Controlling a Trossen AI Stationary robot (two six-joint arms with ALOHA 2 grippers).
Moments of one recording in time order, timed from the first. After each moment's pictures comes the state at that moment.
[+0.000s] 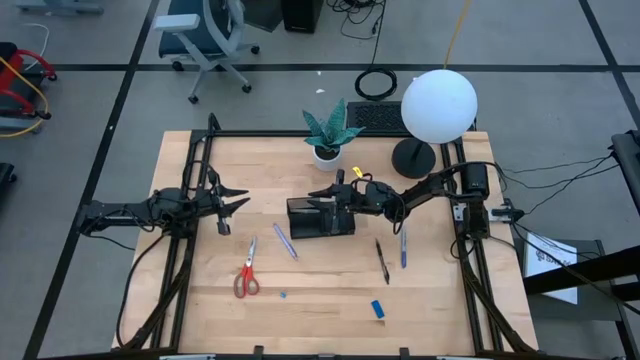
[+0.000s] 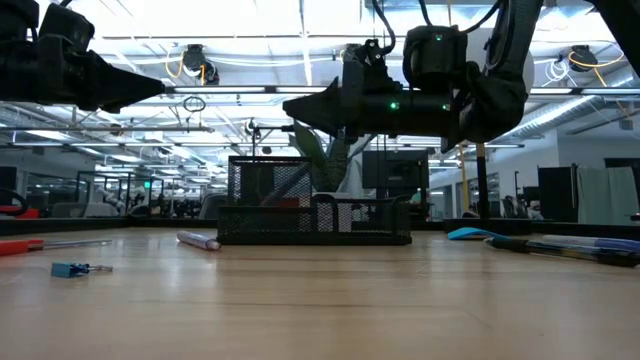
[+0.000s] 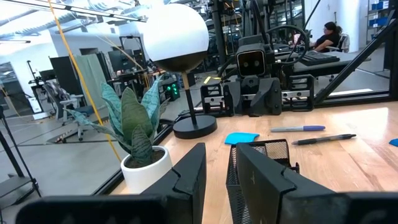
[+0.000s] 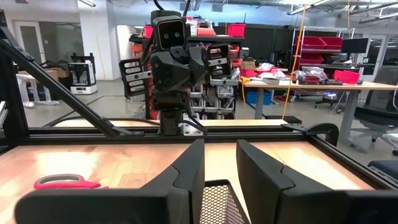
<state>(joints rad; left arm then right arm) 0.00 0.01 0.01 0.07 -0.23 0.20 -0.10 1.97 0.74 1.33 -0.03 -0.01</state>
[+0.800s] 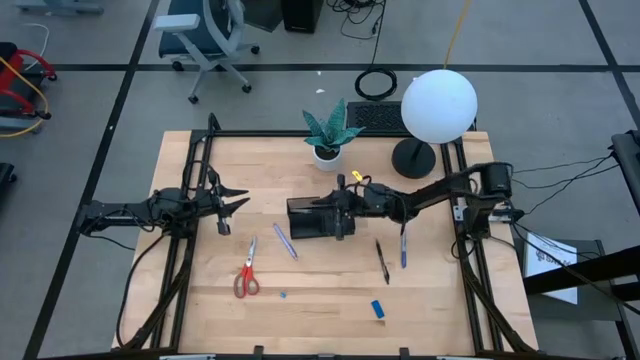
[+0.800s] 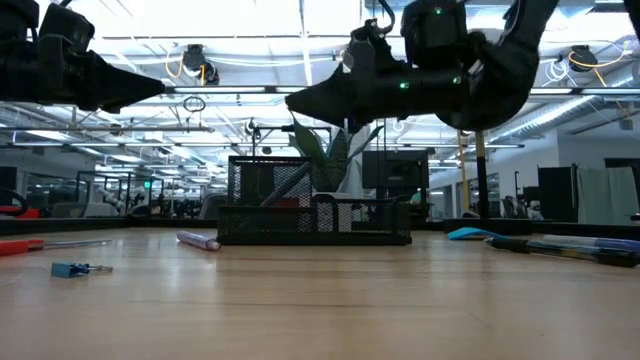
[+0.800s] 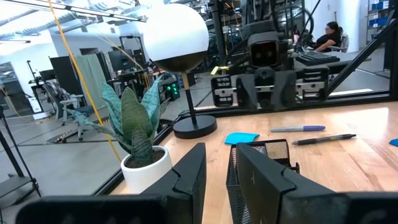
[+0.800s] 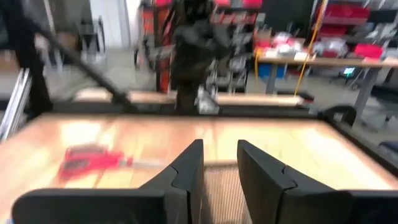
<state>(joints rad) 0.00 0.01 0.01 0.07 -0.23 0.20 -0.05 1.80 0.74 0.99 -0.03 -0.04</state>
